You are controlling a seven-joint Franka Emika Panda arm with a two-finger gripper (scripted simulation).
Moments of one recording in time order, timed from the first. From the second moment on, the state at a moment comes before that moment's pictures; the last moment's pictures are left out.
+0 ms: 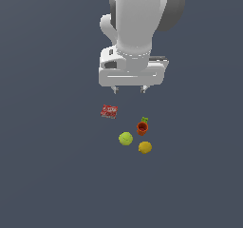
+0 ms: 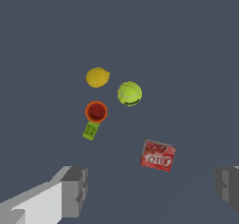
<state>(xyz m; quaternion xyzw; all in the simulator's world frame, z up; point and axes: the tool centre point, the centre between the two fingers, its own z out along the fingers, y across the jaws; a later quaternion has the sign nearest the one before) -0.014 0.029 0.299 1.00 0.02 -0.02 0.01</state>
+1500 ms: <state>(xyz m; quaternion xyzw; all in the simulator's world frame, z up) -0.006 0.040 0.257 1.00 -0.01 -0.03 0.01</state>
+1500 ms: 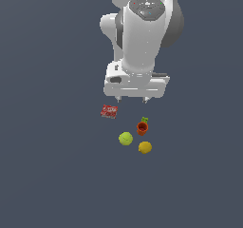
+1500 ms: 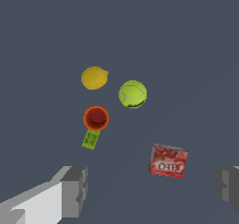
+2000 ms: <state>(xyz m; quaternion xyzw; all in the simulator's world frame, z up) 0.004 0.064 0.197 0.99 -0.11 -0.02 0.01</state>
